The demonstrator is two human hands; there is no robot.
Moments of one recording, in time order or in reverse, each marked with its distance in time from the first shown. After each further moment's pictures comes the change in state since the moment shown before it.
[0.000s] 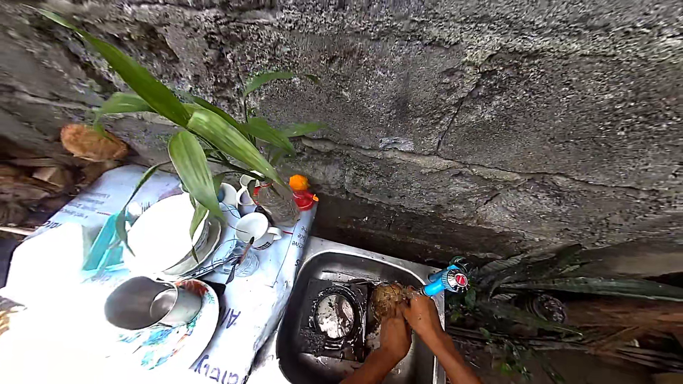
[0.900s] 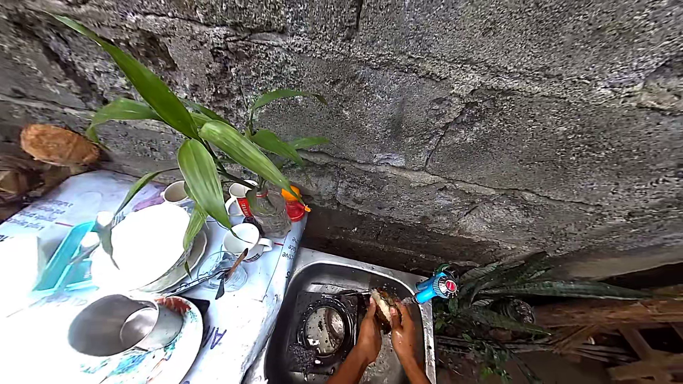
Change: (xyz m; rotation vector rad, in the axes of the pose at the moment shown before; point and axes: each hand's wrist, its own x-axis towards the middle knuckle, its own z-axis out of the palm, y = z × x) left_hand 0.010 -0.020 -0.025 -1.441 0.046 -0.125; right_hand -0.013 -0.001 0.074 0.820 0.534 -0.124
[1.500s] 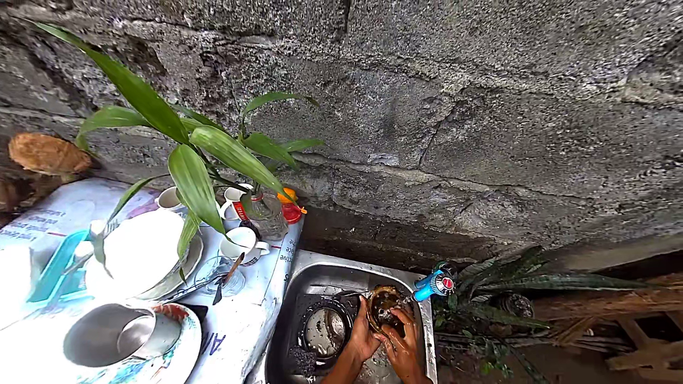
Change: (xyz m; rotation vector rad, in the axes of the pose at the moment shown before) left_hand -0.009 0.024 -0.006 -0.387 -0.104 -0.220; right_hand -0.026 0.029 -0.010 -0.346 0.152 -0.789
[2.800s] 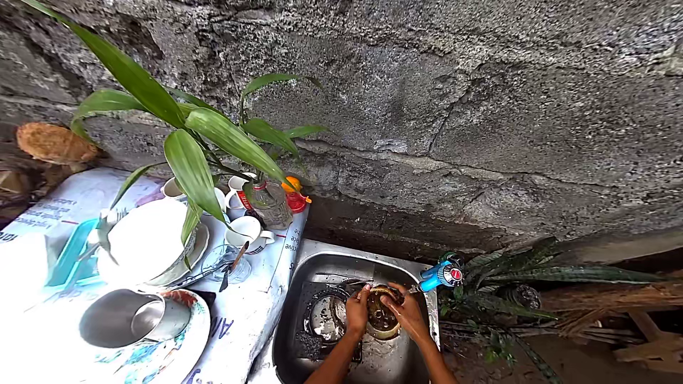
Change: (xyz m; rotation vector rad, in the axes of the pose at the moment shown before) left_hand 0.025 0.017 -0.037 1.054 0.505 0.399; right_hand 0.056 0.019 0.005 0.437 -0.452 0.869
